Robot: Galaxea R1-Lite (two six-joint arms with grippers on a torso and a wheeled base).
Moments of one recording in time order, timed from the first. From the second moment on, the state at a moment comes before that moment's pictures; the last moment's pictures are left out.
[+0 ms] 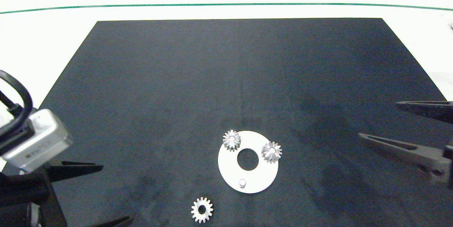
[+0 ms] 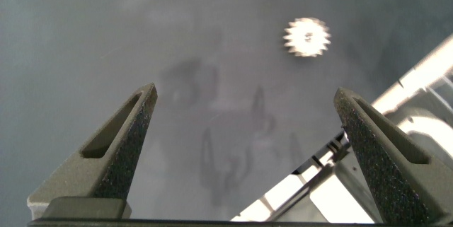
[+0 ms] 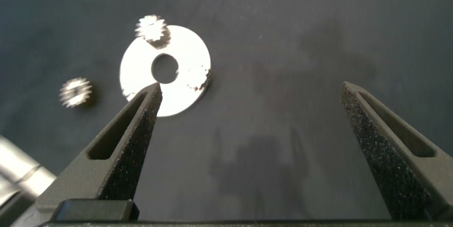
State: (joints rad) left arm -0.64 1.02 -0.80 0.40 0.01 0.11; right arm 0.73 1.07 -0.91 0.13 -0.23 -0.05
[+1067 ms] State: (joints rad) left arm -1.02 1.47 -0.53 -0.22 0.30 0.15; right arm 0.73 0.84 -0.79 0.14 -0.14 -0.03
